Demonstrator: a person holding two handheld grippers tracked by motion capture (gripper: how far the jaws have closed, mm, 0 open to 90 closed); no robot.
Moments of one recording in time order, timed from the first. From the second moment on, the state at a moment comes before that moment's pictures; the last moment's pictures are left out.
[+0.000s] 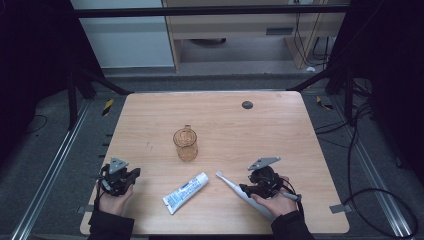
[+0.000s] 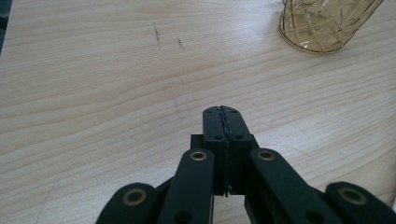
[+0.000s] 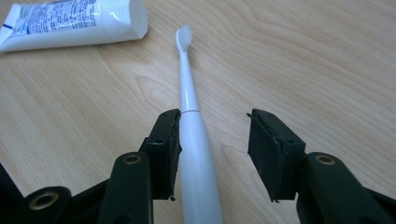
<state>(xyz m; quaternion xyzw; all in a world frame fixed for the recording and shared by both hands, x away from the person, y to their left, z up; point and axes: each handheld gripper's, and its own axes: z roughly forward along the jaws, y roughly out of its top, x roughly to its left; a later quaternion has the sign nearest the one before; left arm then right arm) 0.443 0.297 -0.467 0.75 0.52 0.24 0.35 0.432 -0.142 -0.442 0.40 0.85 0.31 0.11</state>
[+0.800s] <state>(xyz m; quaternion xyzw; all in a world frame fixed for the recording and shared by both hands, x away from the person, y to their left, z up) 0.444 0.297 -0.467 0.75 0.52 0.24 0.34 0.445 -0.116 -0.464 0.38 0.89 0.23 0.07</state>
